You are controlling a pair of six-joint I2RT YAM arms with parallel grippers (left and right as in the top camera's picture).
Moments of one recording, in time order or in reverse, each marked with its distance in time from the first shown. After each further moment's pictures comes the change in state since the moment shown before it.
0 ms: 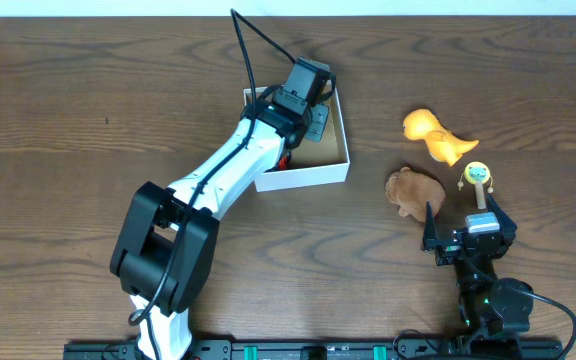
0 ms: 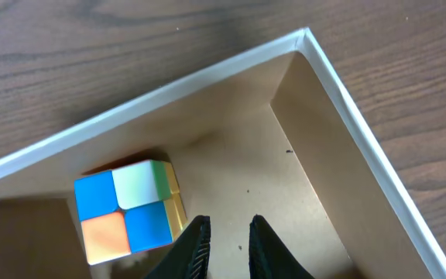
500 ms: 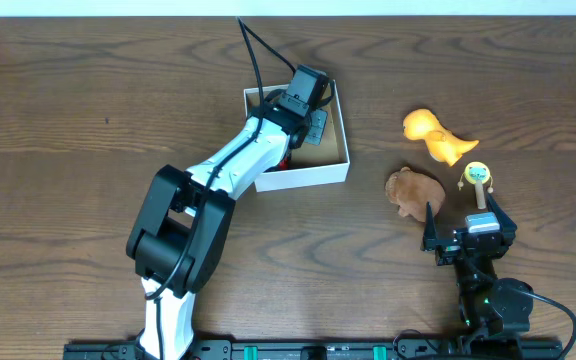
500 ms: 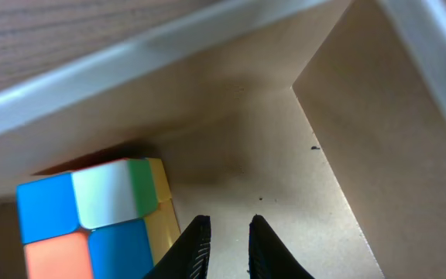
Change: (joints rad) left arm 0.008 0.105 0.000 0.048 0.000 -0.023; right arm 0.000 0.000 0.000 0.000 0.000 0.000
